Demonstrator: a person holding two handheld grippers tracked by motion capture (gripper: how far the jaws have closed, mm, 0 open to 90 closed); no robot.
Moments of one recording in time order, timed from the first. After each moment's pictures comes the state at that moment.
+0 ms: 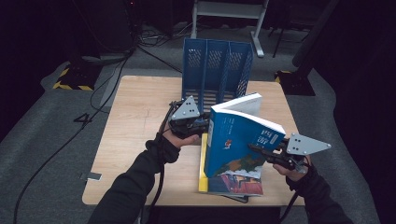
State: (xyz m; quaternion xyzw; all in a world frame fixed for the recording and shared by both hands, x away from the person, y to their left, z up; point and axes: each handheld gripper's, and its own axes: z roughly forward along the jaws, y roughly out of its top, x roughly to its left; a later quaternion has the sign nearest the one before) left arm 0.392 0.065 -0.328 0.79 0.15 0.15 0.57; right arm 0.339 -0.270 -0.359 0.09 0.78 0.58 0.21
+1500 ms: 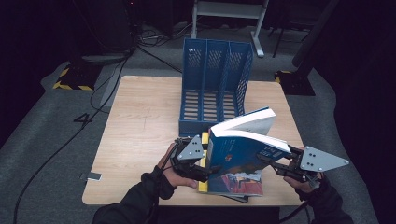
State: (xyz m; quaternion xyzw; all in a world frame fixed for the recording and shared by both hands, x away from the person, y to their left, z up) left arm 0.324 0.048 -0.374 0.84 0.14 0.10 0.52; right arm 0.305 -0.288 -0.351 0.06 0.77 0.59 0.24
